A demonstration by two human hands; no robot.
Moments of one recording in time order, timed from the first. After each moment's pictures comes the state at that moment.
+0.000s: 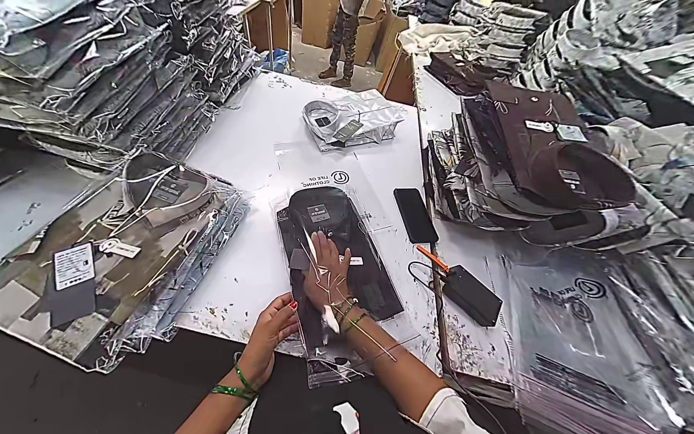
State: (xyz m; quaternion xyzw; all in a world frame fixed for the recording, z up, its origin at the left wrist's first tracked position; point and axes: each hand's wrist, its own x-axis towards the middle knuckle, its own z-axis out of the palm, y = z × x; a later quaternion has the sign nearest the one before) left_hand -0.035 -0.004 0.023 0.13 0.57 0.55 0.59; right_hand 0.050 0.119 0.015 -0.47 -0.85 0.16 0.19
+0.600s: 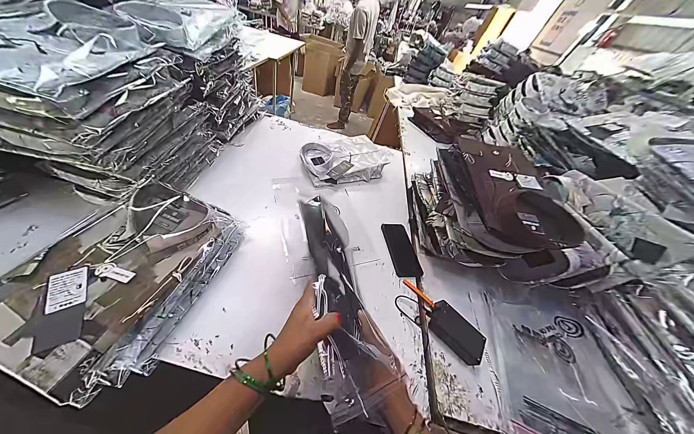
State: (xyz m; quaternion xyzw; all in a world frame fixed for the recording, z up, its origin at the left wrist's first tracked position) left_hand -0.002 0.051 0.110 0.39 0.51 0.53 0.55; right_hand 0.191 0.070 0.028 -0.47 -0.80 0.26 0.26
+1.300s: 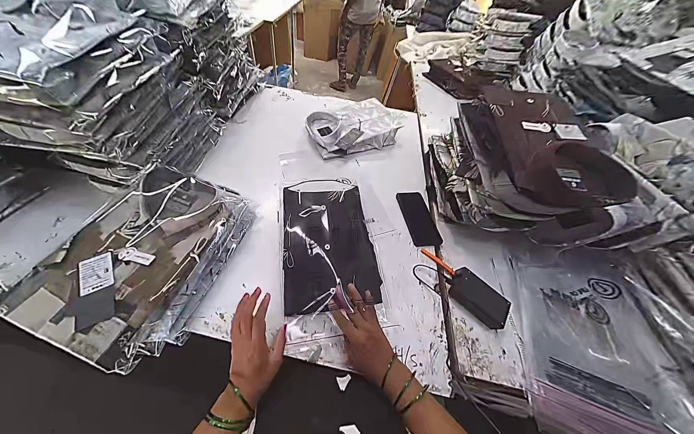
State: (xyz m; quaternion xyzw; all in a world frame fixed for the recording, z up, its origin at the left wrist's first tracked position) left_hand -0.058 -0.040 -0.034 0.59 0.70 0.39 -0.07; right_hand 0.154 0.067 -0.024 -0.28 -0.91 0.07 0.29
